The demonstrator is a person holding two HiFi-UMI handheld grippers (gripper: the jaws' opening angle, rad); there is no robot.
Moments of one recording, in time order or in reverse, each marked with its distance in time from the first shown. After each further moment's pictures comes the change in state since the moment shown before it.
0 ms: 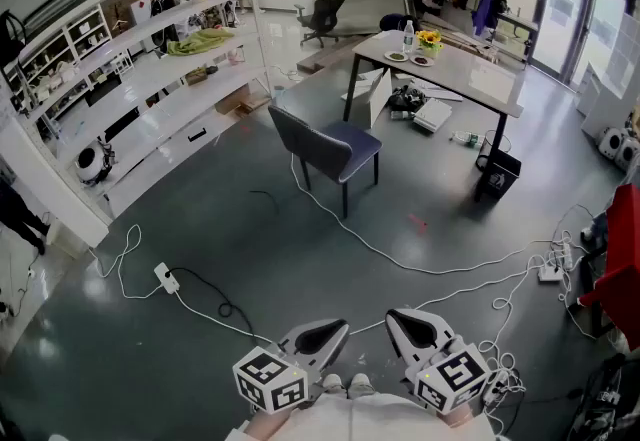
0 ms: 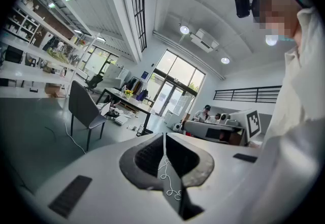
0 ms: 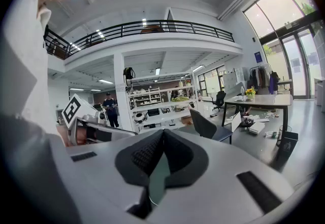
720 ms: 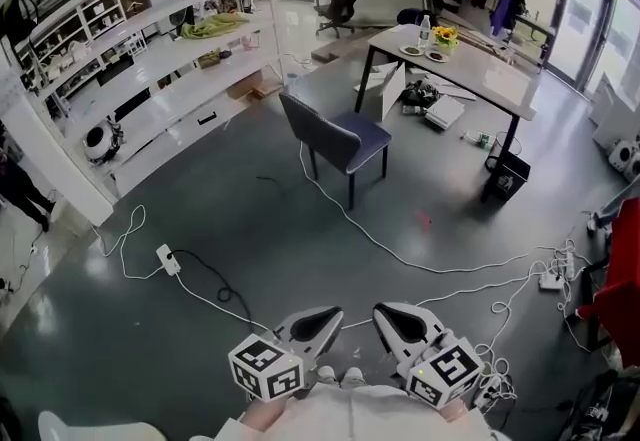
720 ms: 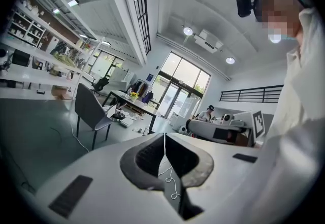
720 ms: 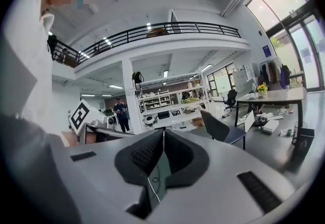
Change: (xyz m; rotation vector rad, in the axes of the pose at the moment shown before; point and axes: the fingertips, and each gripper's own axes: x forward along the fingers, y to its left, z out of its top) left arm 0.010 0.014 0.008 0.004 -0.027 0.067; right arm 0.014 0.006 0.008 0.020 -0.042 0.127
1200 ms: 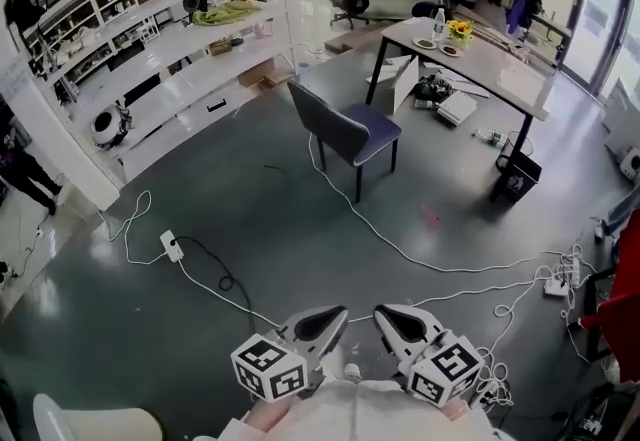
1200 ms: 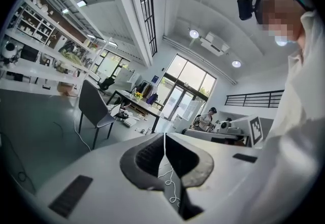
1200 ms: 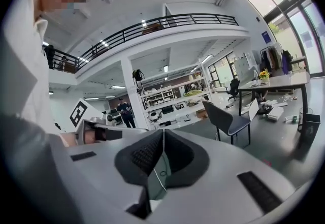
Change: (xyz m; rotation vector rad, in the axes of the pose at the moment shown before) left arm 0.020 0.001 -0.011 -0.048 -0.035 0.043; right arm 0.003 -0.022 -0.031 0.088 0.053 0.056
